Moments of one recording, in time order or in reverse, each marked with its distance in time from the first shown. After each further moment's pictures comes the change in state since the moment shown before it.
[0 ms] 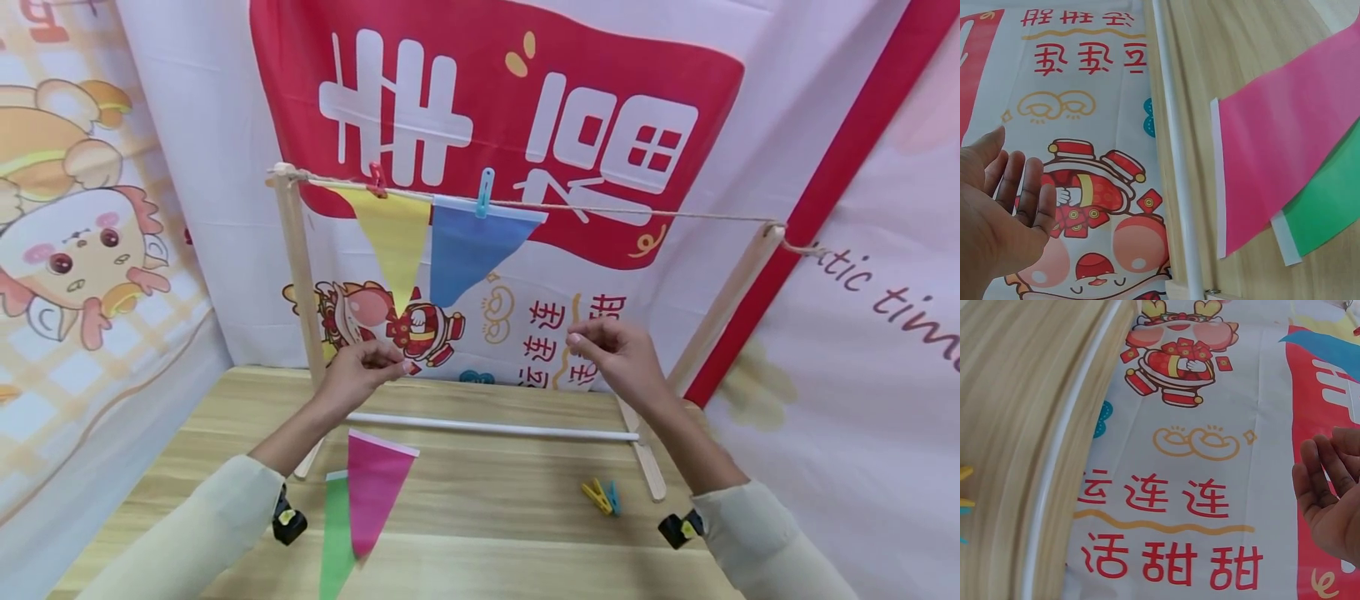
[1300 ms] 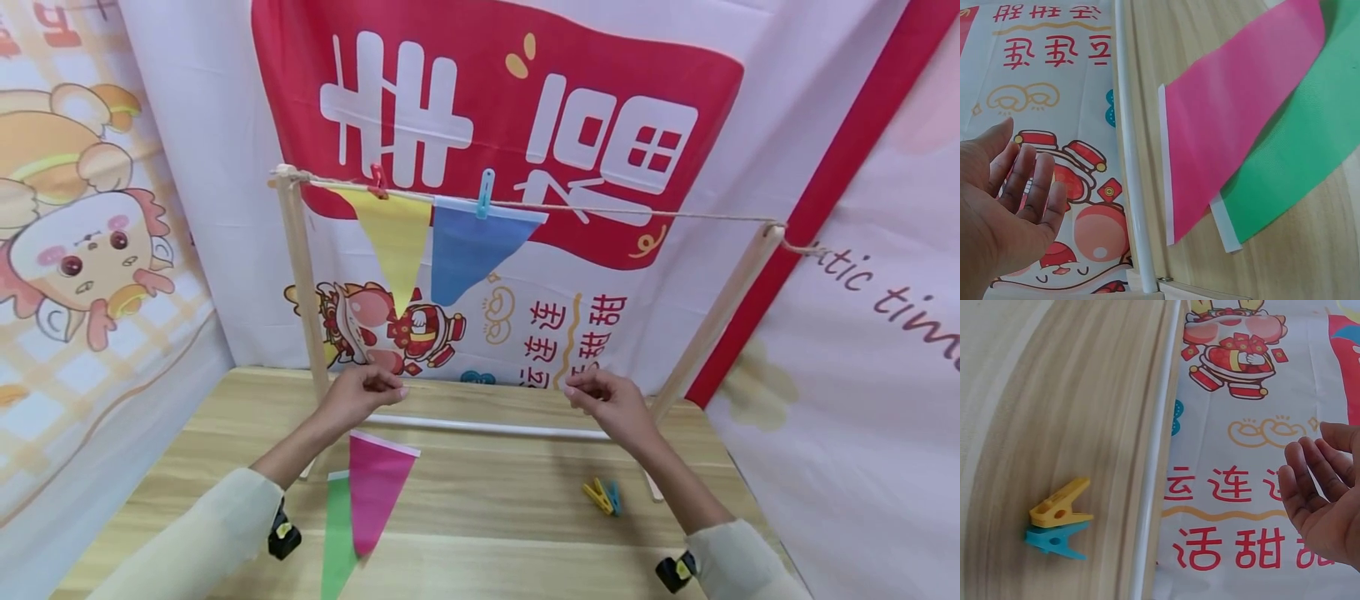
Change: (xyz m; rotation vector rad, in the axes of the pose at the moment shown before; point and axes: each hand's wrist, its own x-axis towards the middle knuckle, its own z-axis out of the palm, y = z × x) left_hand -0.007 -0.039 0.006 0.073 -0.076 -0.042; right_hand -0.039 0.064 0.028 -0.038 -0.066 0.203
